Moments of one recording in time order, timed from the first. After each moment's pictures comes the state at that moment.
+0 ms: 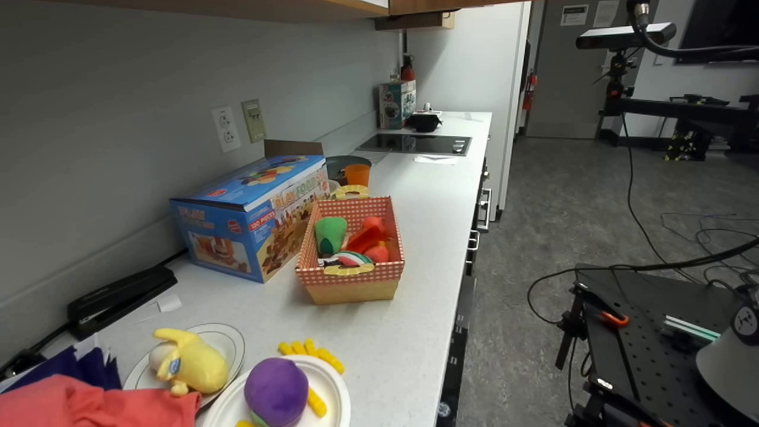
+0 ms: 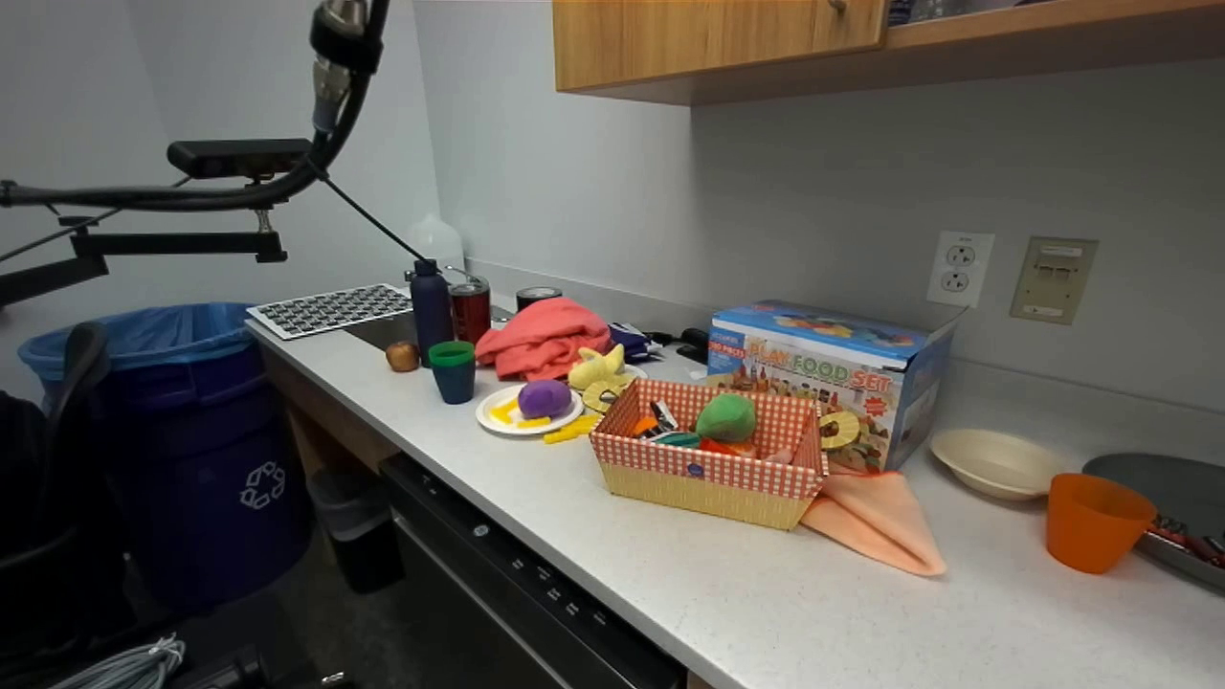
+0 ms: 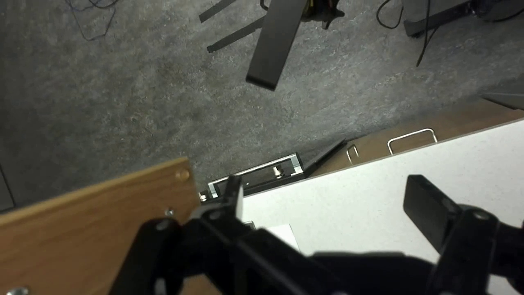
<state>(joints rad) -0.23 -0.09 -0.27 -1.41 -0.54 1.33 -0.23</state>
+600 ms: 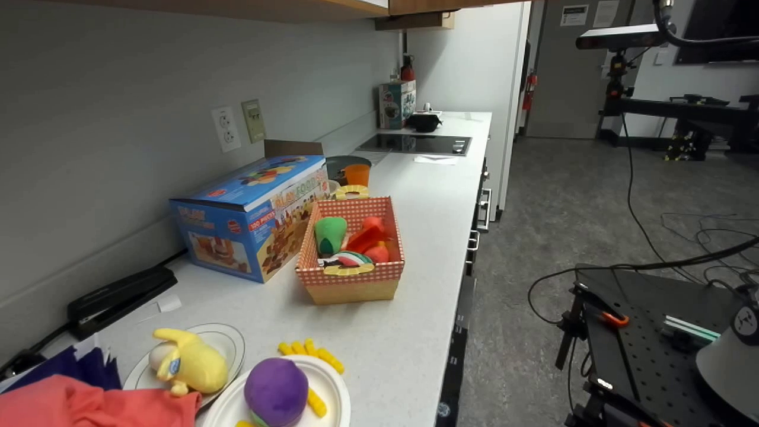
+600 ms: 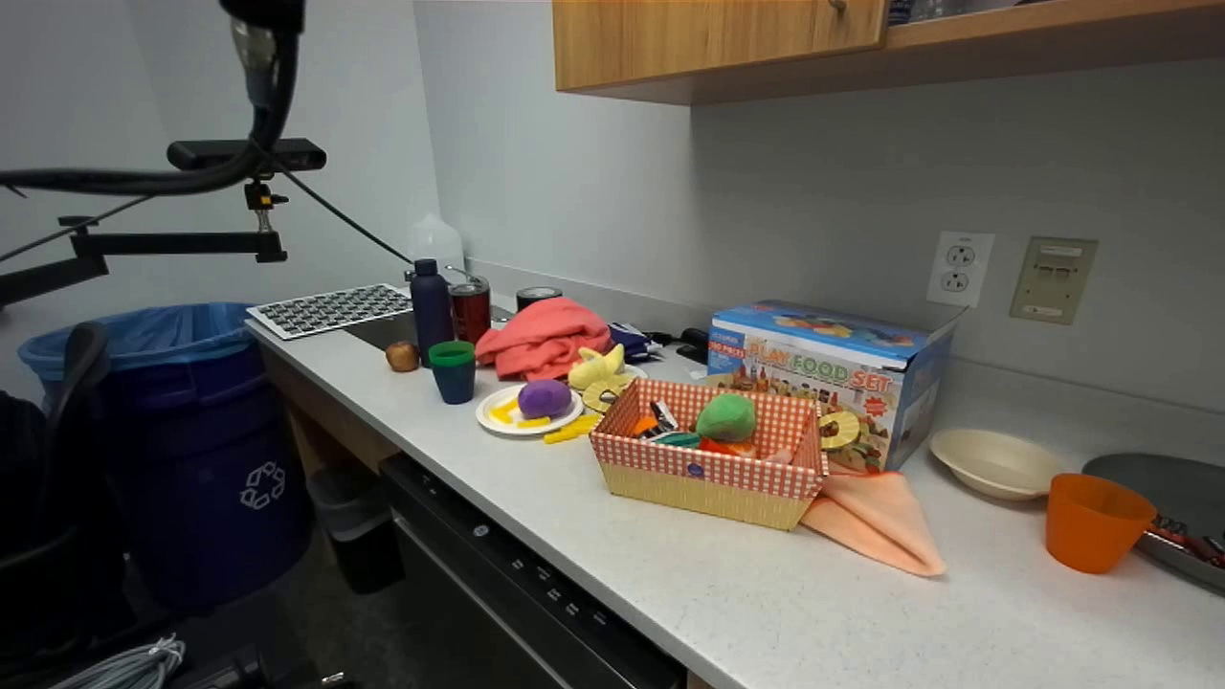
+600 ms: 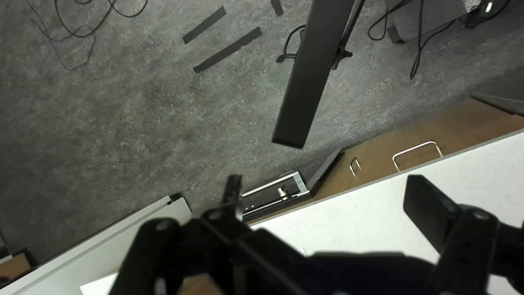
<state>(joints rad) -0.27 -0.21 -0.33 -1.51 -0.52 1.33 -0.23</state>
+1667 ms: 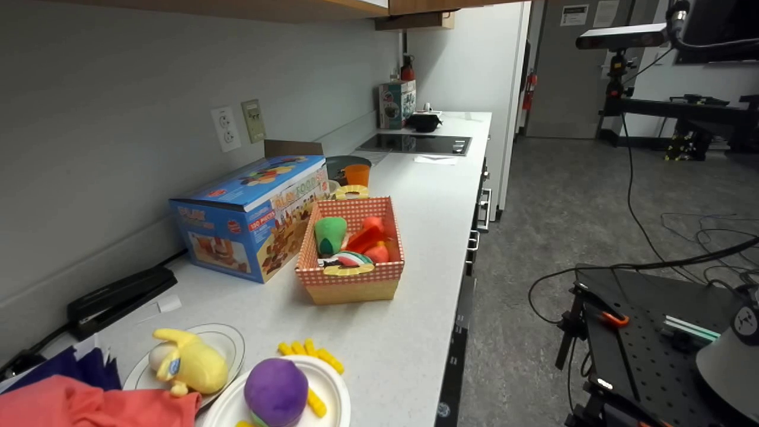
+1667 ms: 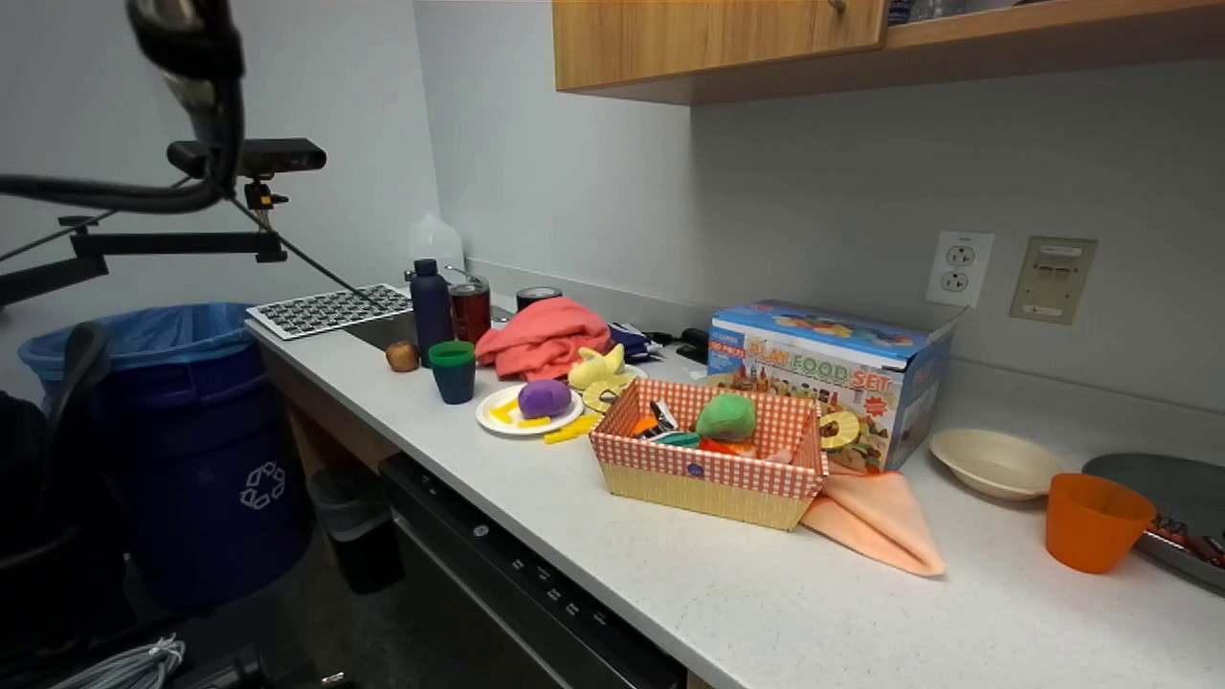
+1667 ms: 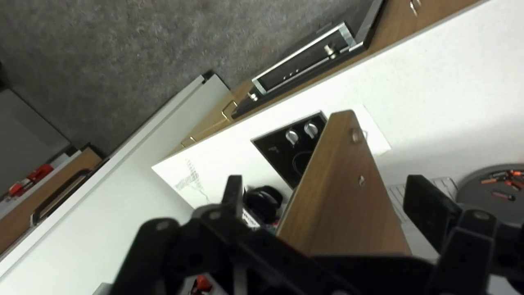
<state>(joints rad) -0.34 -0.28 -0.45 -1.65 -0.46 1.92 -0.19</state>
